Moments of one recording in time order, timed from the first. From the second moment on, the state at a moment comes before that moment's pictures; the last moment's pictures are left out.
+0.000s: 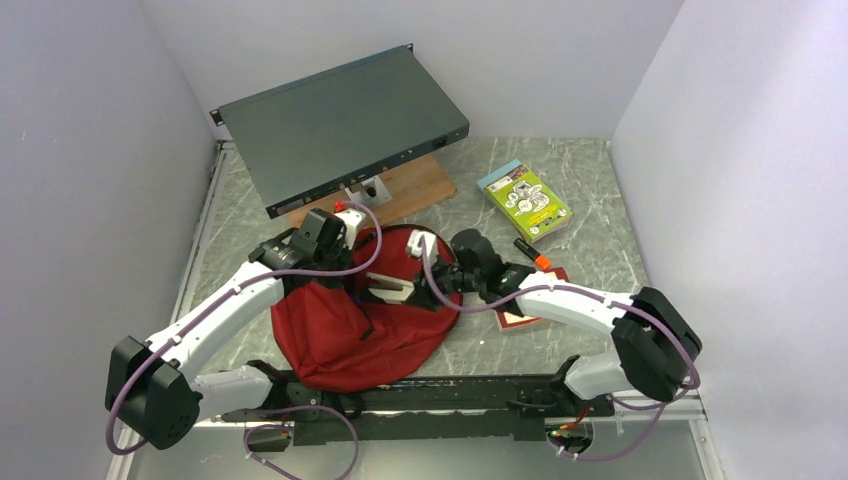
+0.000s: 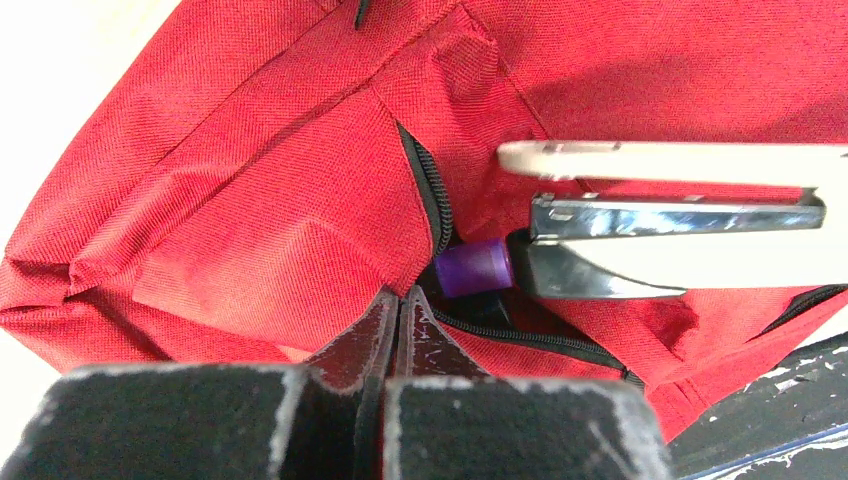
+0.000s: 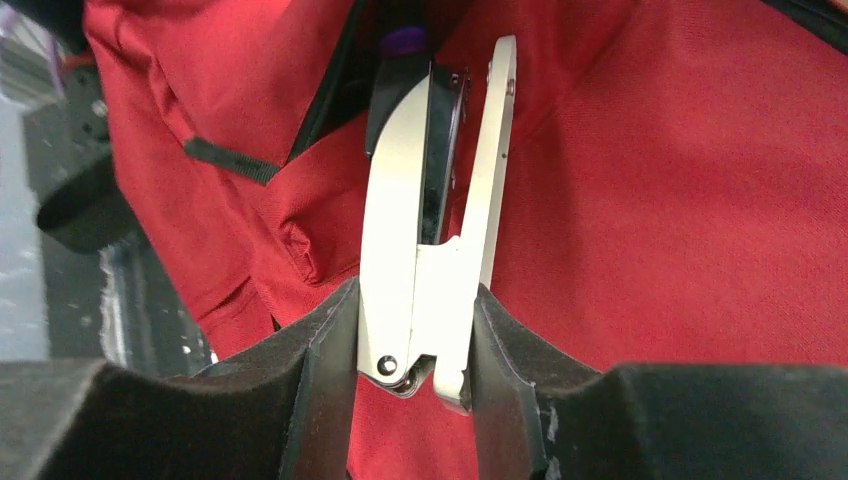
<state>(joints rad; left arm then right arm) -0.54 1.16 0.91 -0.70 -0.07 -0.11 0.78 1.35 0.72 0.11 -0.54 -0.04</state>
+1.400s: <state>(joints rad) -0.54 1.15 0.91 -0.70 -0.08 -0.11 0.94 1.50 0.74 0.49 -0.39 -0.13</state>
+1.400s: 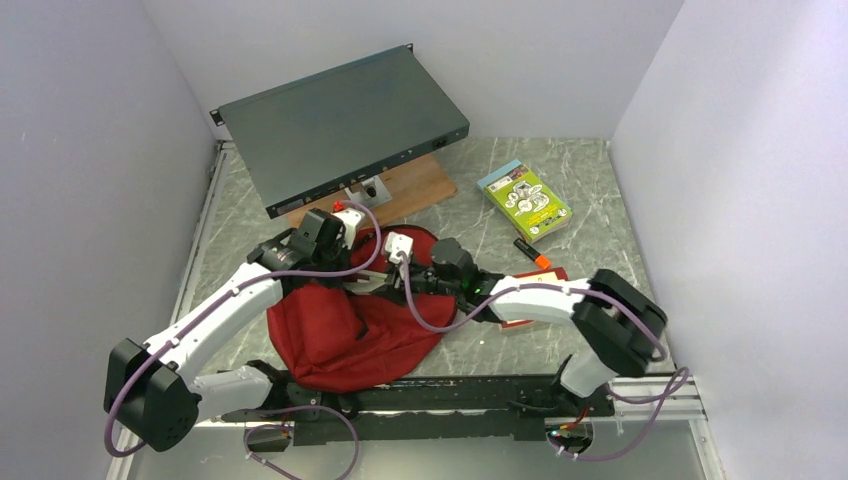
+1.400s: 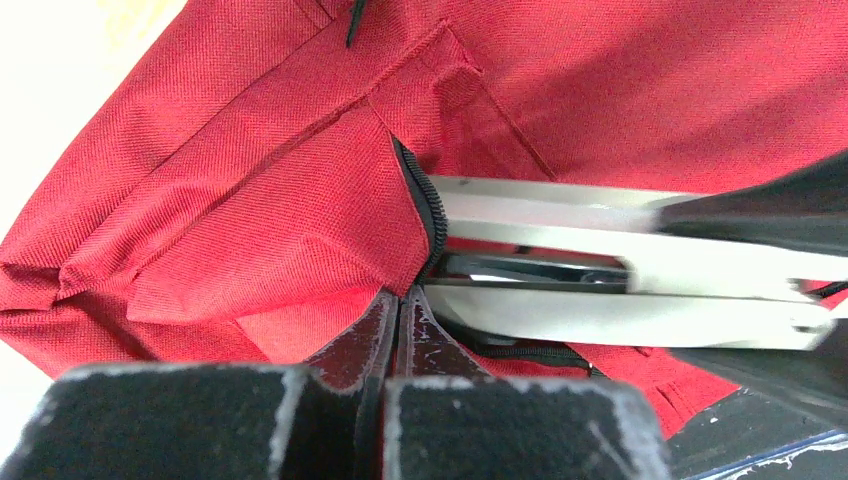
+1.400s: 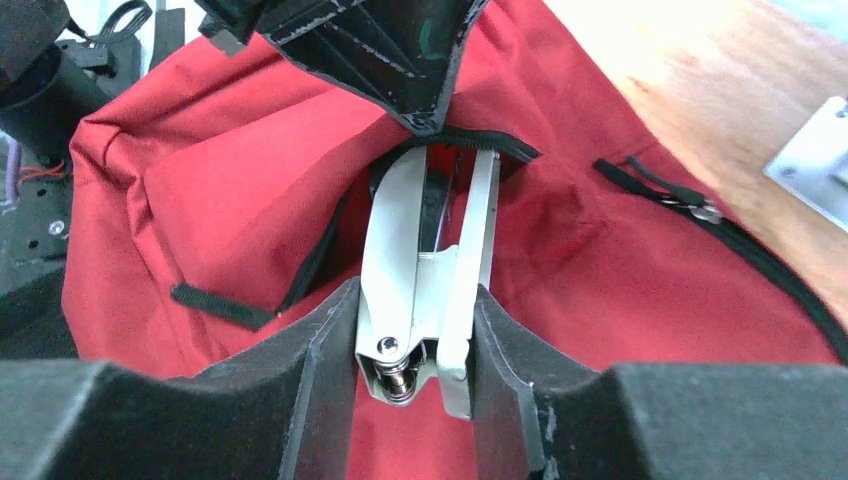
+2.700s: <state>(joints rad) -0.55 1.14 0.91 -0.71 -0.06 -0.11 0.84 1.86 0.96 0.45 -0.62 0.55</state>
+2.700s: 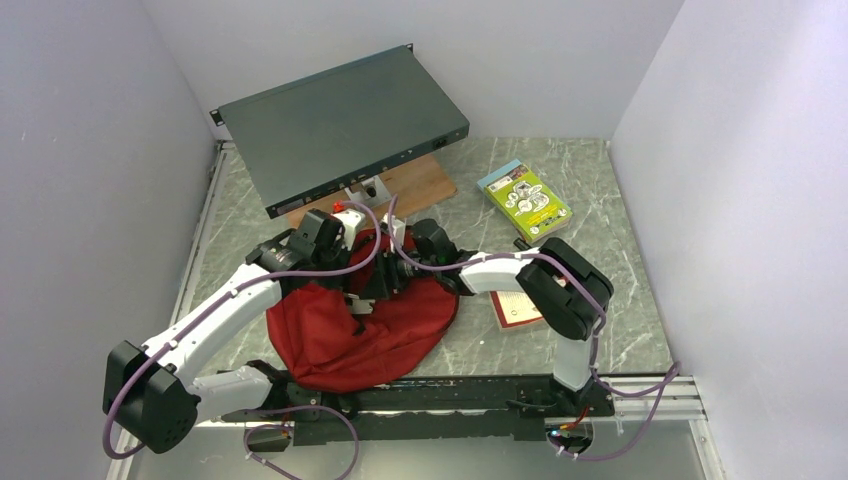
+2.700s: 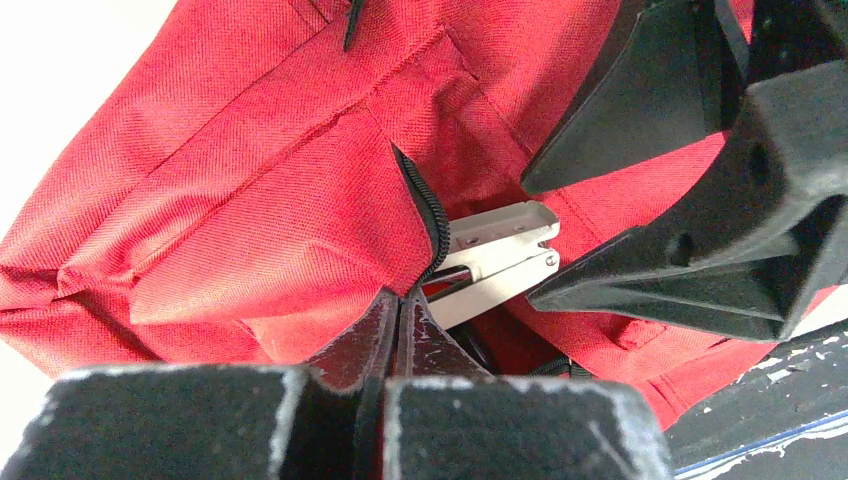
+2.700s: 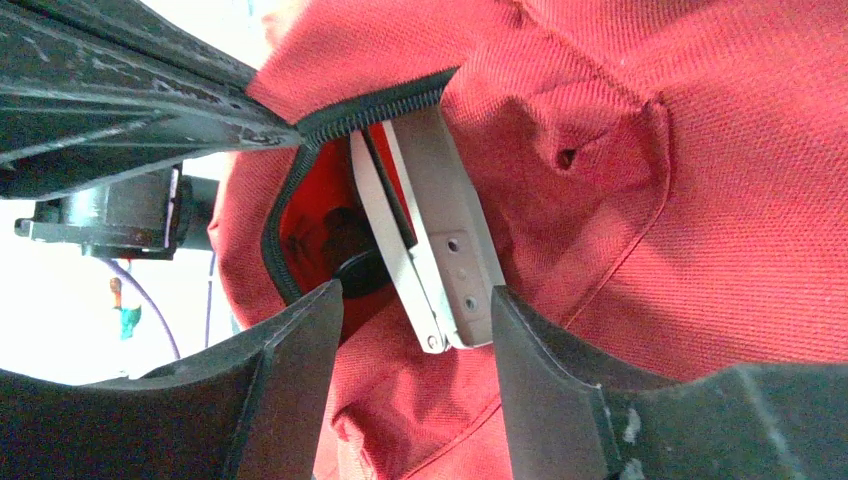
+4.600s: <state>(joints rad) -0.54 1.15 0.90 -0.75 -0.08 -0.09 1.04 1.91 1.07 0.36 -0.26 1.06</state>
